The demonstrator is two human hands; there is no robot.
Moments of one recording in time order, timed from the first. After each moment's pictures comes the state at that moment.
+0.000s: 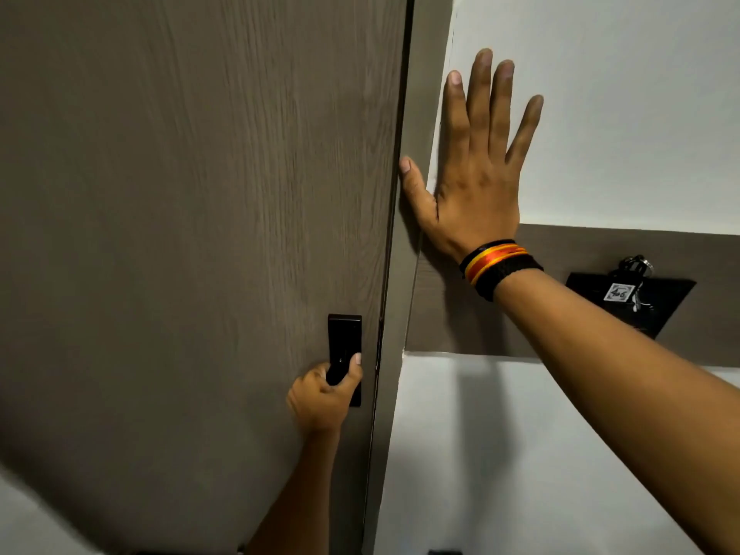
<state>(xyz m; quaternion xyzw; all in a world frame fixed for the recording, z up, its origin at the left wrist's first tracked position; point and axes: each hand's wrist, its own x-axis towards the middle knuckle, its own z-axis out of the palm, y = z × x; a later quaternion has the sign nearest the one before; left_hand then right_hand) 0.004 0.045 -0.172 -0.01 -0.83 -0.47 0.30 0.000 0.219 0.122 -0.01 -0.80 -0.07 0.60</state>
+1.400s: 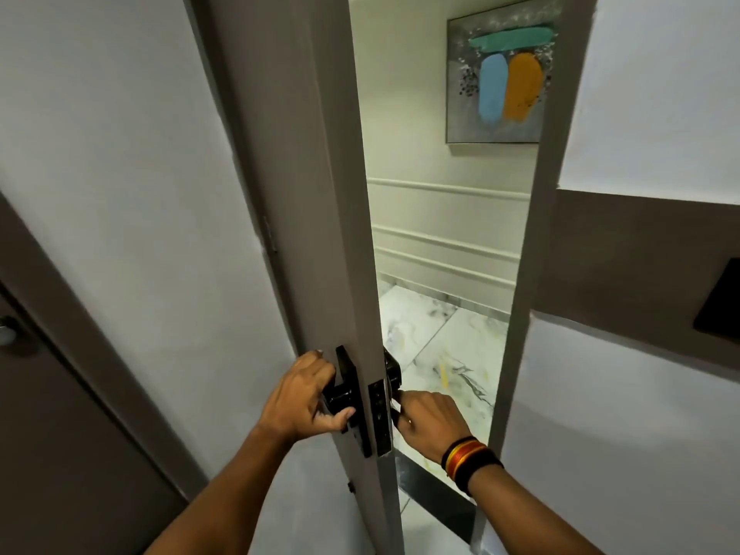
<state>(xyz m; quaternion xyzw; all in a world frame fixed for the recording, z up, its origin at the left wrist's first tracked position) 0.263 -0.155 -0.136 -0.12 -0.95 -0.09 0.28 0.190 0.096 -0.161 0.38 -0.91 0.15 0.04</state>
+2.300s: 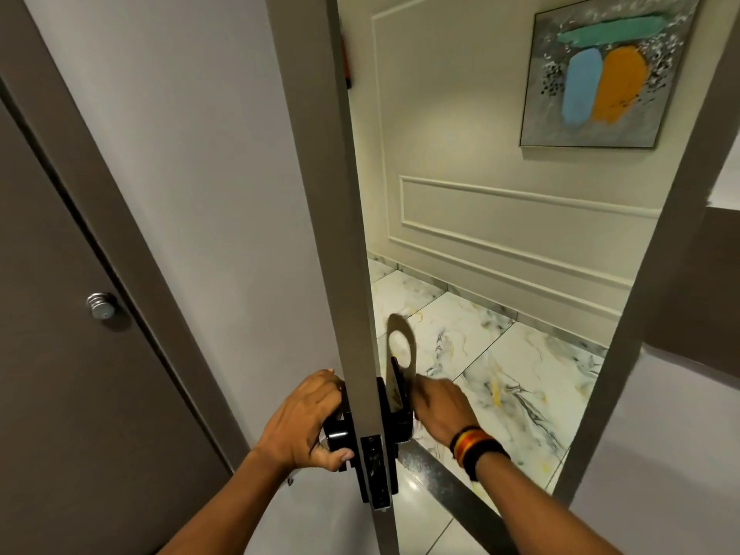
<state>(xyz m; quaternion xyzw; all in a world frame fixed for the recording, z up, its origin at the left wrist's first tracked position) 0.331 -0.231 -0.133 -0.12 -0.96 -0.10 0.25 0.184 -0.009 -0.135 0.34 -0.88 0.34 -0.02</state>
